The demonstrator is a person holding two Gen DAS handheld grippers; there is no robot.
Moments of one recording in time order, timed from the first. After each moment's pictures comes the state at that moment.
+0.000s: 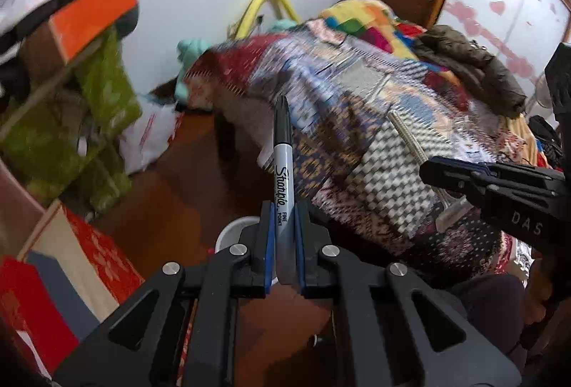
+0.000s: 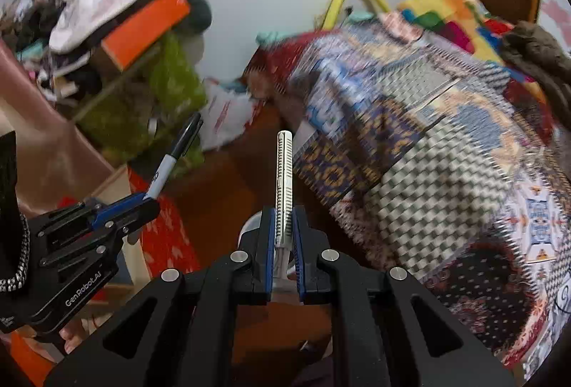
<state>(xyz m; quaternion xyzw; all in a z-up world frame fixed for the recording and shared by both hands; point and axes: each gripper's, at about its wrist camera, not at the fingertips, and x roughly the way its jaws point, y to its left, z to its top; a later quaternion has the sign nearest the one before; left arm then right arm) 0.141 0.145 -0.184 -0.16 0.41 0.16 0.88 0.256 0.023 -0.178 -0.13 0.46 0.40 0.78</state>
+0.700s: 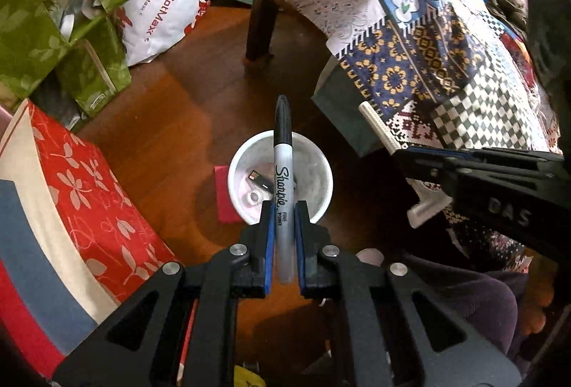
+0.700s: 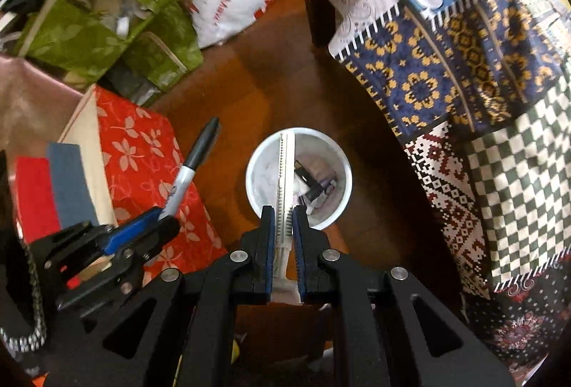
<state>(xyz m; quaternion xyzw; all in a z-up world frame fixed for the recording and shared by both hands) 0.164 0.210 -0.344 -0.26 0.54 0.18 0.78 0.287 0.139 -0.343 -0.20 0.62 0.38 0.65</state>
